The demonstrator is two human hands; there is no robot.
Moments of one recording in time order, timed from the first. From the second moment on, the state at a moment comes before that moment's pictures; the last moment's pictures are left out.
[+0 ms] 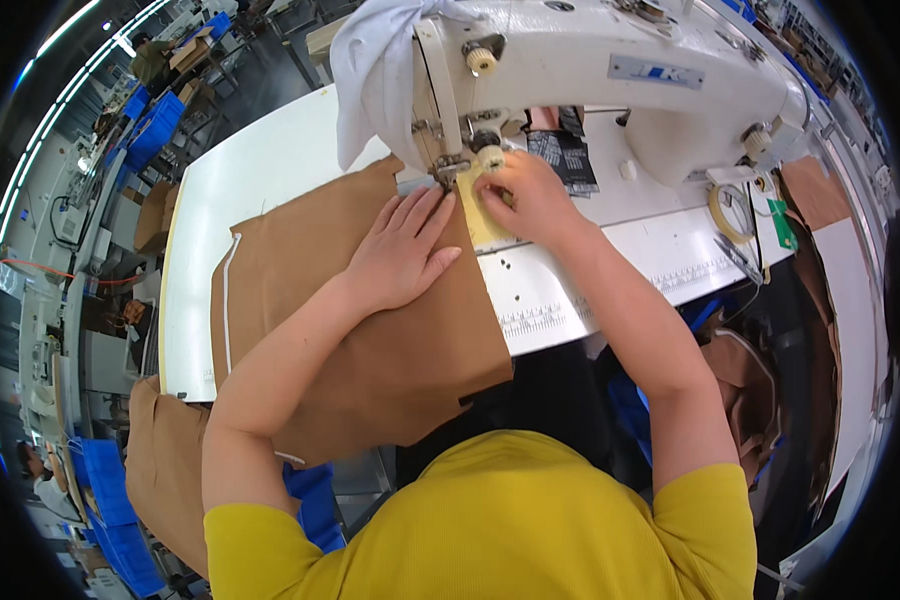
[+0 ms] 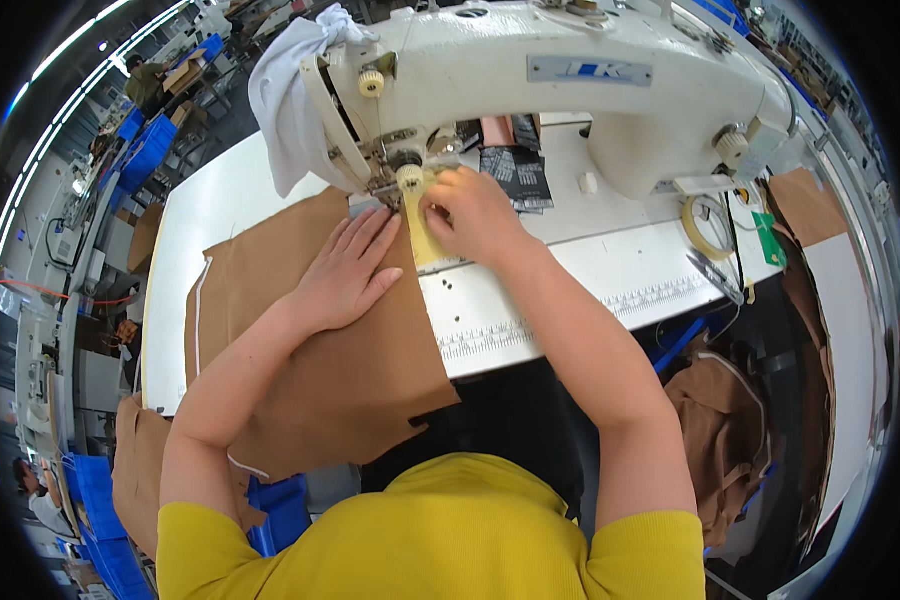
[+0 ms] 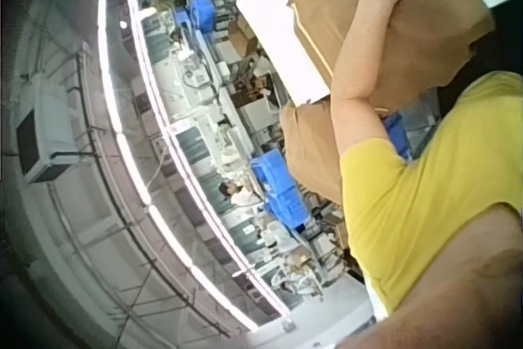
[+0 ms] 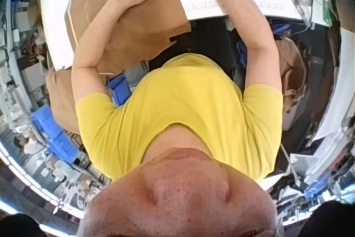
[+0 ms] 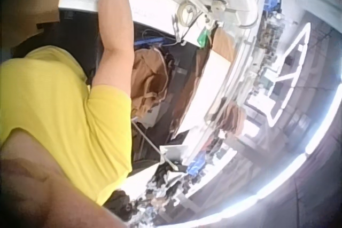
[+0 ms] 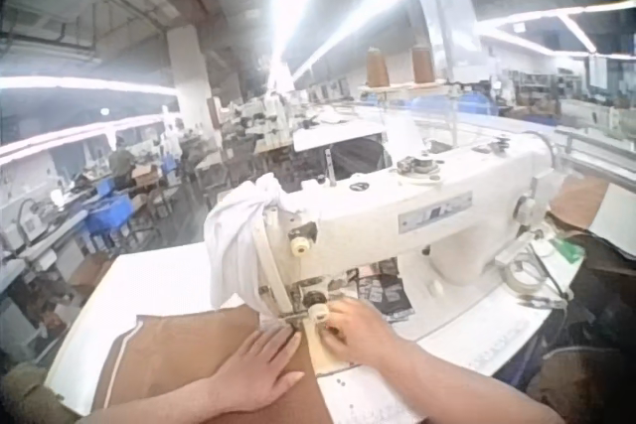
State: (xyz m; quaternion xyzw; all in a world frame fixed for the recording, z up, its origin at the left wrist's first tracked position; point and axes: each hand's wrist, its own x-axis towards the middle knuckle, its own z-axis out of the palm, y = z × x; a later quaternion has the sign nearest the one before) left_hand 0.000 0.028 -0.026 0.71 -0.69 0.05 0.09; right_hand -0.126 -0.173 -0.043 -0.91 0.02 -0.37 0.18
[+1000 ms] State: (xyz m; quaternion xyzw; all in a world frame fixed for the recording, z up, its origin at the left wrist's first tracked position) left_hand -0.140 0.136 -0.037 0.72 -0.64 0.00 0.27; right_hand -0.282 -0.004 -0.133 -0.58 0.23 -0.23 0.75
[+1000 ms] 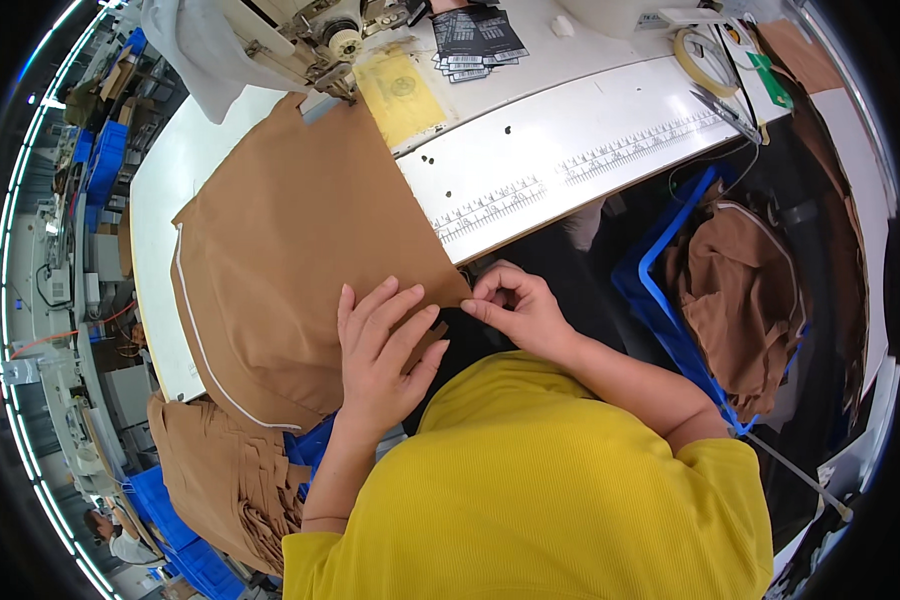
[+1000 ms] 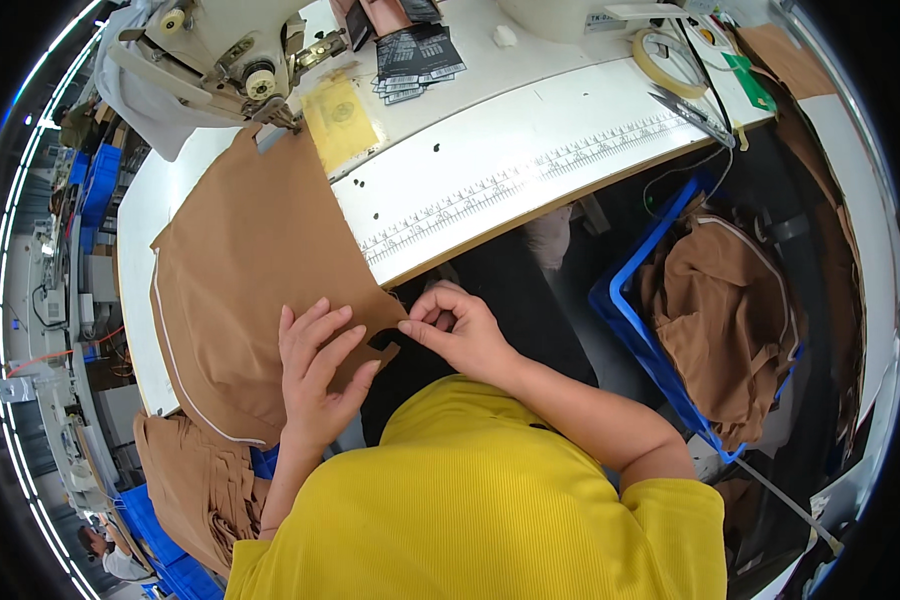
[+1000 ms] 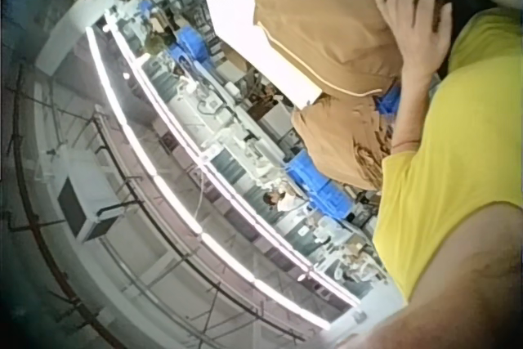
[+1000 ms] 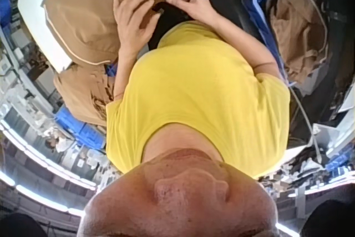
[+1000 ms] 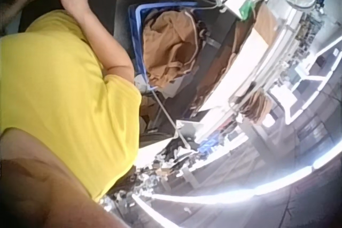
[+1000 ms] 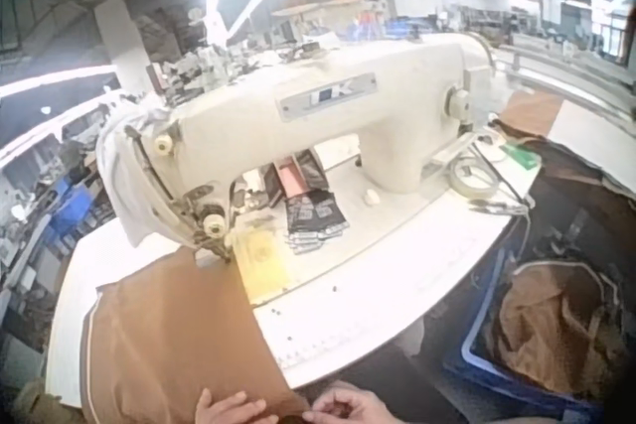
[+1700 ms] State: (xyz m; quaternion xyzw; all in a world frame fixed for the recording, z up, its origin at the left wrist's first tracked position) left_hand -0.158 0.143 -0.041 0.69 -0.56 0.17 0.42; right_hand -0.263 0.014 -0.142 -0.40 0.21 -0.13 0.88
